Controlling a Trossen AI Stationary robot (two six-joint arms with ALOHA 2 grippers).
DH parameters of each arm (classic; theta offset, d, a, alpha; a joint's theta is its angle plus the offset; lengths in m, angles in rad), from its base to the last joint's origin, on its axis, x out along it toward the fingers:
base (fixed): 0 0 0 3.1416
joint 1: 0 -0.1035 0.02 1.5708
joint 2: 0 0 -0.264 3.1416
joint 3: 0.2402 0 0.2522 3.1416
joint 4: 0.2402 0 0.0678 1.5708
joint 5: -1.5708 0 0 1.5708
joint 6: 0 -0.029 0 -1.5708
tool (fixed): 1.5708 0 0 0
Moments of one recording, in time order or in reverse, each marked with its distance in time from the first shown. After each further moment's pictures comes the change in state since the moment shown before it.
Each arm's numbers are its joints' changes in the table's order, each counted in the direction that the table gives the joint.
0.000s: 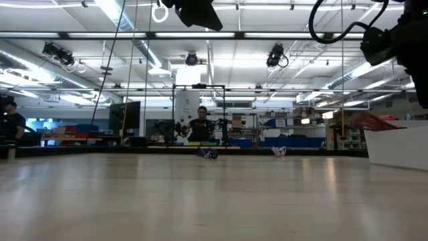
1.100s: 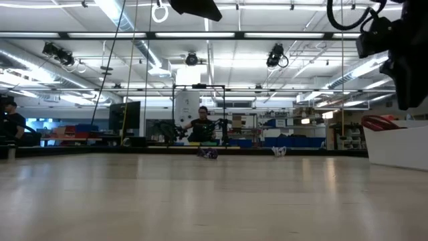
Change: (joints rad) left arm 0.064 0.000 0.000 0.000 0.005 0.019; right arm -0.001 0.000 -0.010 -0.021 -0.120 0.466
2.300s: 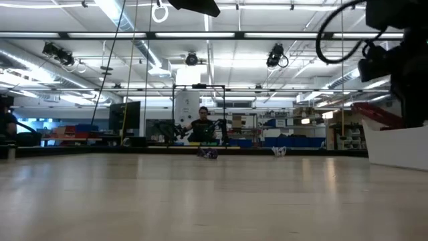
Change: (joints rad) left arm 0.025 0.000 0.000 0.001 0.030 0.015; right arm 0.032 0.000 -0.160 -0.178 0.008 -0.129
